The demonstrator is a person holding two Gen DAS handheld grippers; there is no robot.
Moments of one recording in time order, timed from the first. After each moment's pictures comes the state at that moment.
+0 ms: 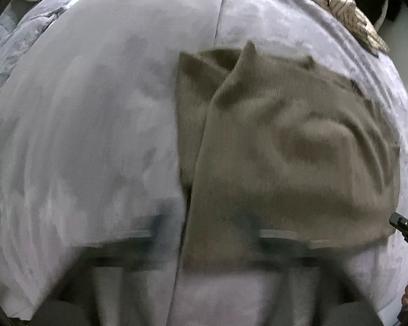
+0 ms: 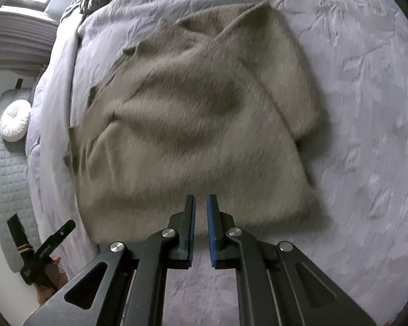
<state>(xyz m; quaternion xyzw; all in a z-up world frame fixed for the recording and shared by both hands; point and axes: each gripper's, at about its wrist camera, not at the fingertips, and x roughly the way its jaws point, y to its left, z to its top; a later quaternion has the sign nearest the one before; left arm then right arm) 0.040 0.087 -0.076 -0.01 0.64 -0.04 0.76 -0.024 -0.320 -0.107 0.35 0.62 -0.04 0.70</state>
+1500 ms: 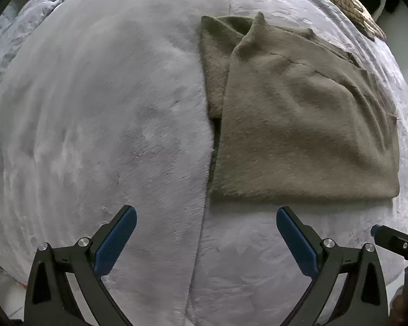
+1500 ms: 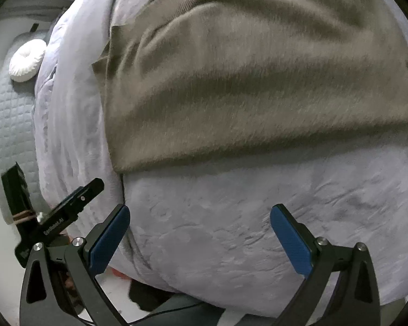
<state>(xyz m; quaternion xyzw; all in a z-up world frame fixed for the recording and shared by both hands) -0.021 0.150 -0.067 -0.01 0.67 -0.06 0.74 -0.035 -0.170 -0.115 0.32 0.69 0.05 0.65</state>
